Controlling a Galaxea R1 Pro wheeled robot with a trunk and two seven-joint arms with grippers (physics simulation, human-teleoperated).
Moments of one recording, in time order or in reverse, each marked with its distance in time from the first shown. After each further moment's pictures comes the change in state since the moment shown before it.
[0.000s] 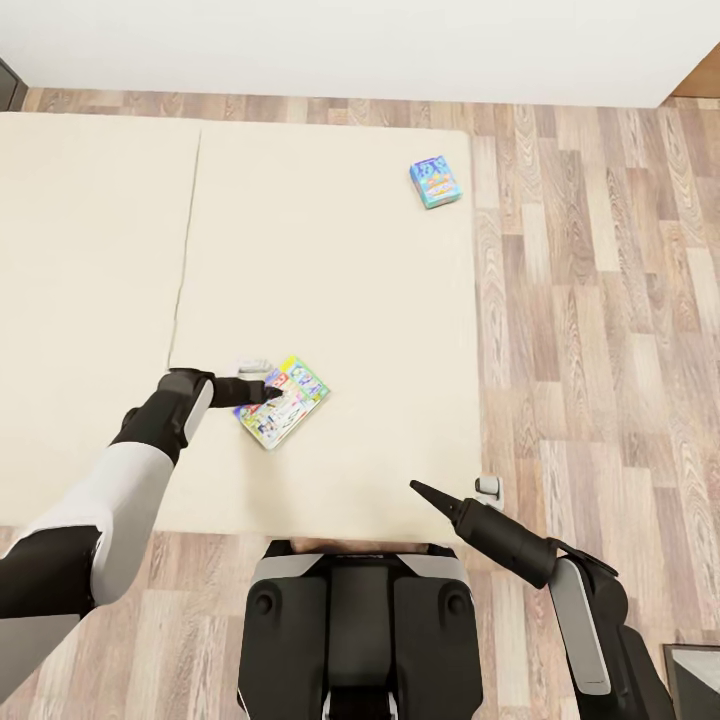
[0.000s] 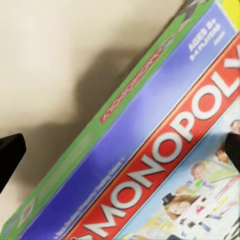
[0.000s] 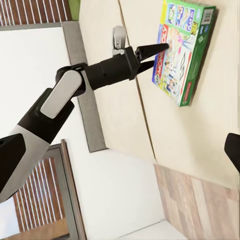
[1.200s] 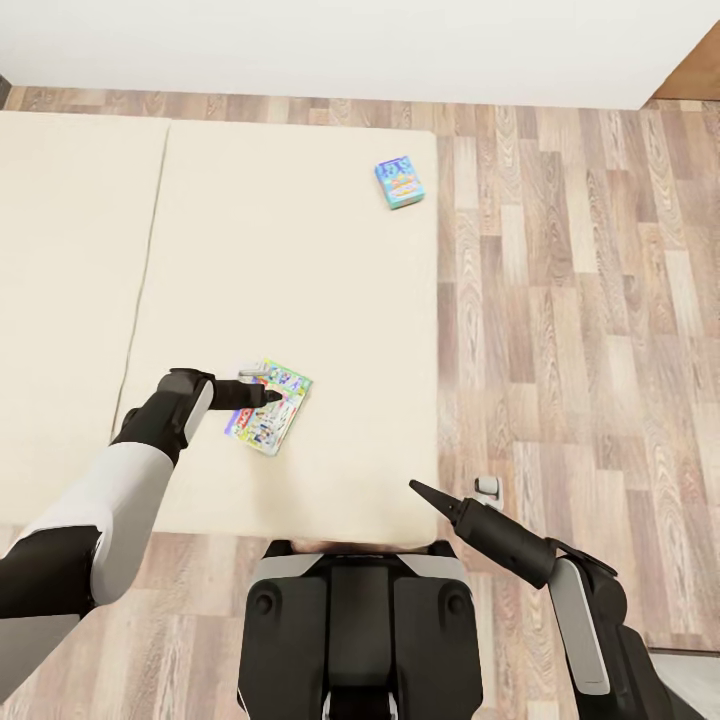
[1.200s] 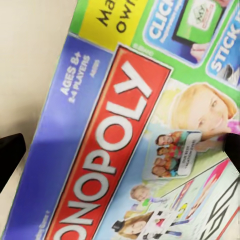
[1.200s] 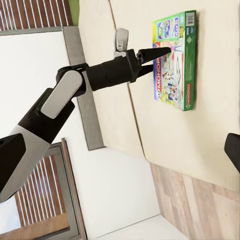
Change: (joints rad) left arm 0.000 0.000 0.000 0.005 -0.001 0.039 0.000; right arm 0.000 0.002 0.001 0.000 0.001 0.000 0.000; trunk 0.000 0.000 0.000
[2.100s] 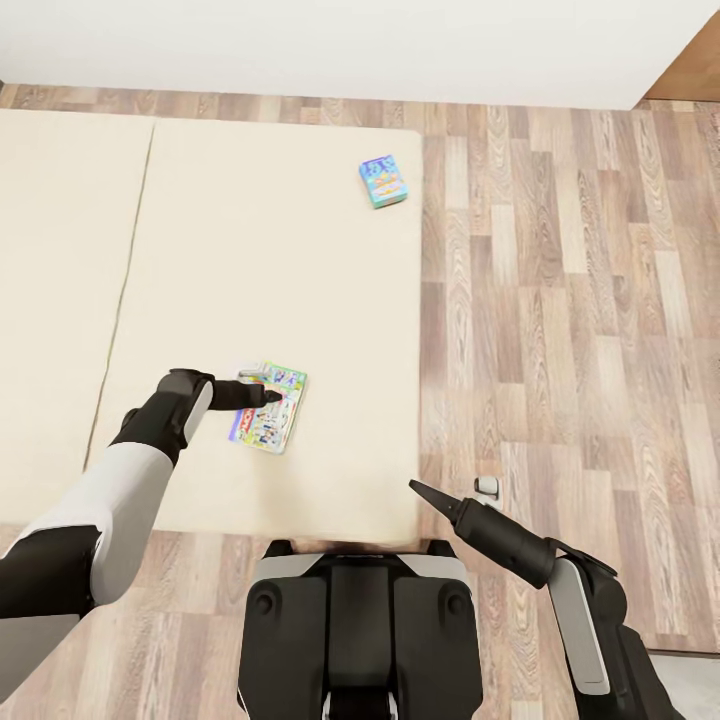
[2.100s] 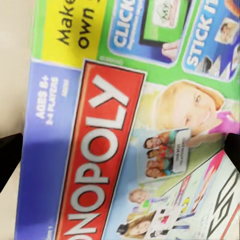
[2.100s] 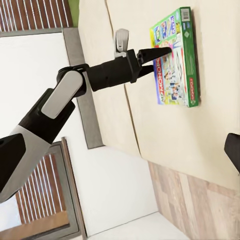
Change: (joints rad) left arm 0.000 0.001 0.004 0.004 0.006 -0.002 -0.005; right arm 0.000 0.001 0.000 0.000 0.000 0.000 0.000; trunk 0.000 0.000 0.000
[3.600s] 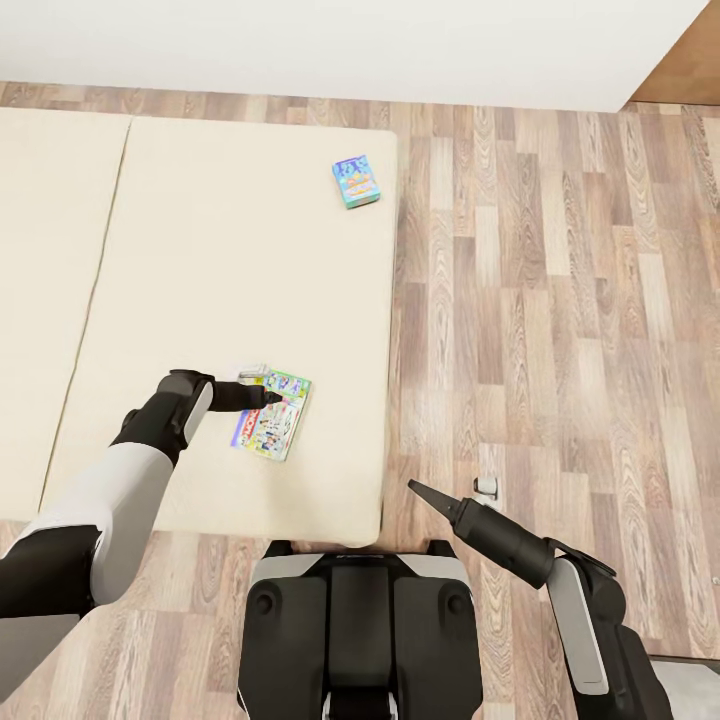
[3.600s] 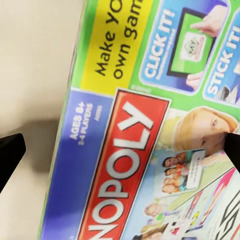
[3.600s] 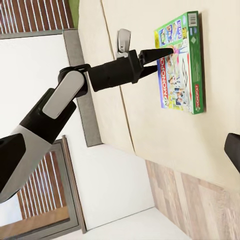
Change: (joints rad) left arm 0.000 0.000 0.002 0.007 -0.004 0.002 0.001; right arm 0.000 0.003 0.002 0.000 0.001 0.000 0.000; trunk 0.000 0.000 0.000
